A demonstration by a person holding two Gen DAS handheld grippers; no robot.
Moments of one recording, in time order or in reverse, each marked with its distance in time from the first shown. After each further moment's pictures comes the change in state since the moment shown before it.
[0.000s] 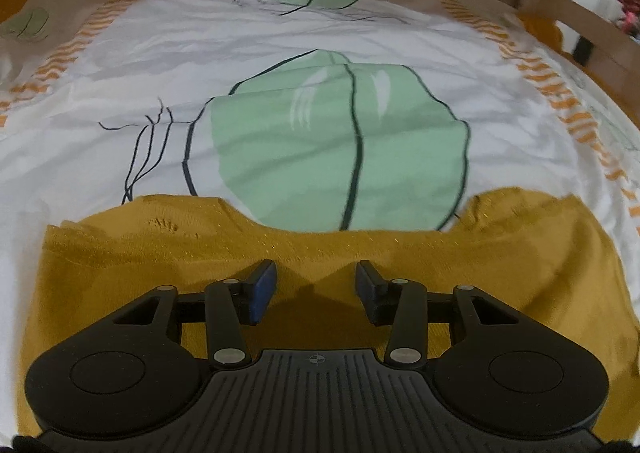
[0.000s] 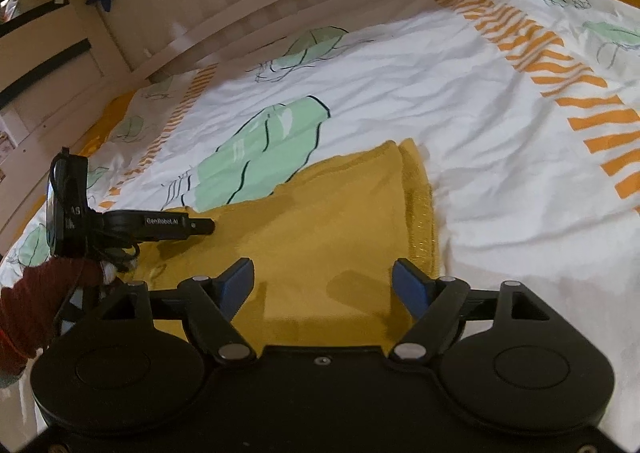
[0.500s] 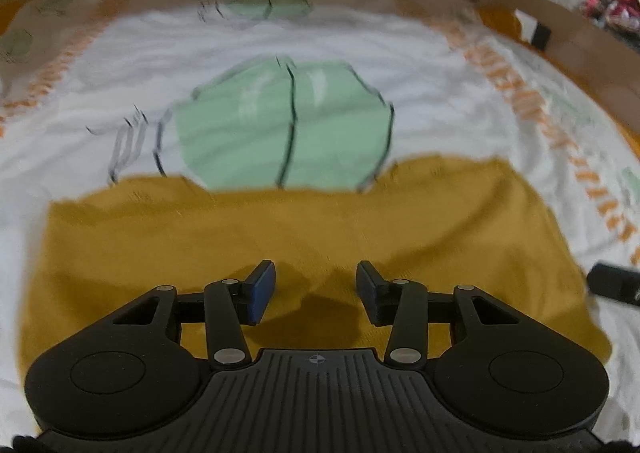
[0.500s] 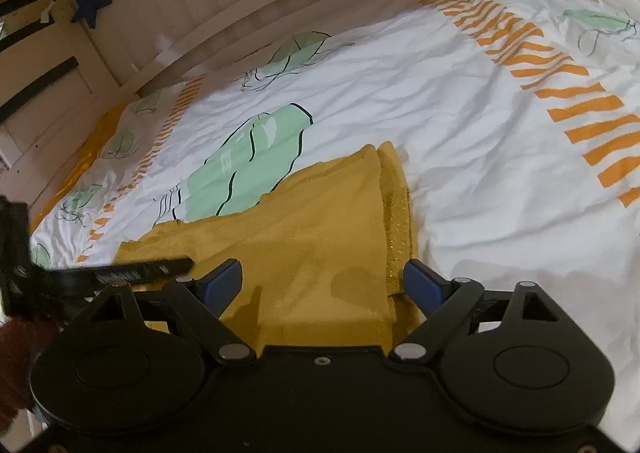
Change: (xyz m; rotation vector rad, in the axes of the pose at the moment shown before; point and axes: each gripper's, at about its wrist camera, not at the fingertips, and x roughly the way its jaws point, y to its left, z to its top) left arm -0.043 -0.038 -0.035 0.075 -0.012 -0.056; right arm -0.004 -0.012 0.003 0.060 -0.008 -0.005
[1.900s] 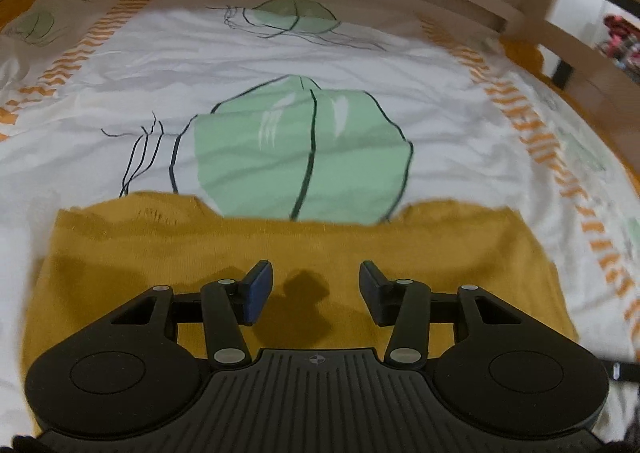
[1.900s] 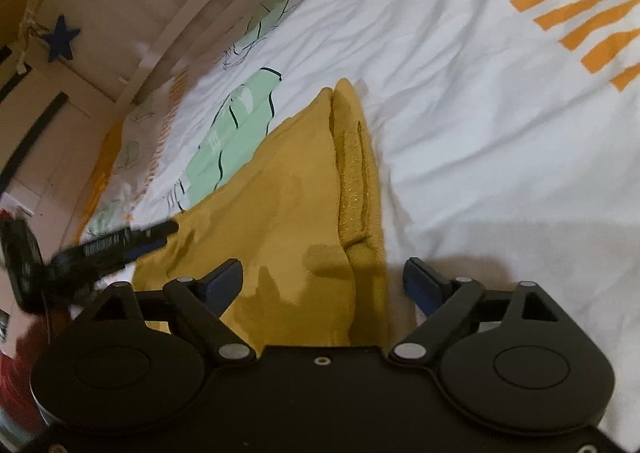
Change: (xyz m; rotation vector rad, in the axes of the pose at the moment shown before) left arm -0.014 0.010 0.018 -0.099 -0.042 0.011; right arm 0.004 -0.057 -0.011 0.246 0.151 0.128
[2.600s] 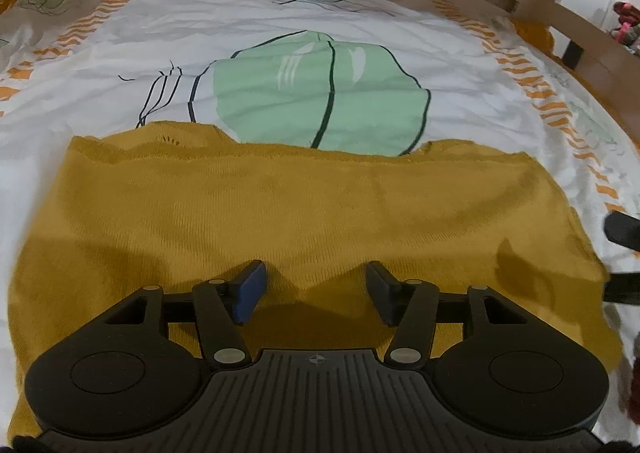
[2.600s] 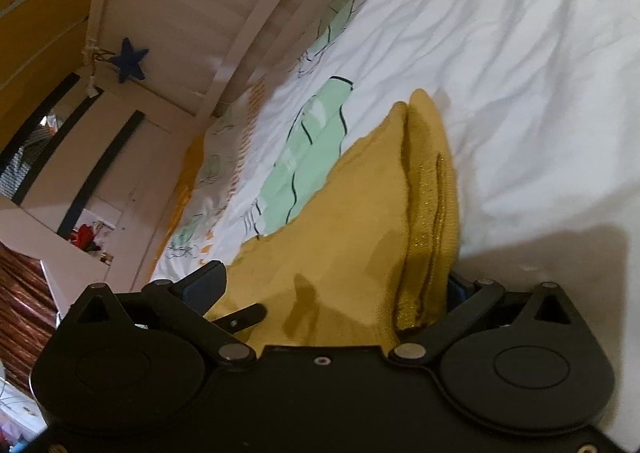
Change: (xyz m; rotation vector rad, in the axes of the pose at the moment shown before) left arm 0.013 0.008 -0.039 -0.029 0.040 0.035; right arm 0.043 -0.009 0.028 0.017 0.002 0.306
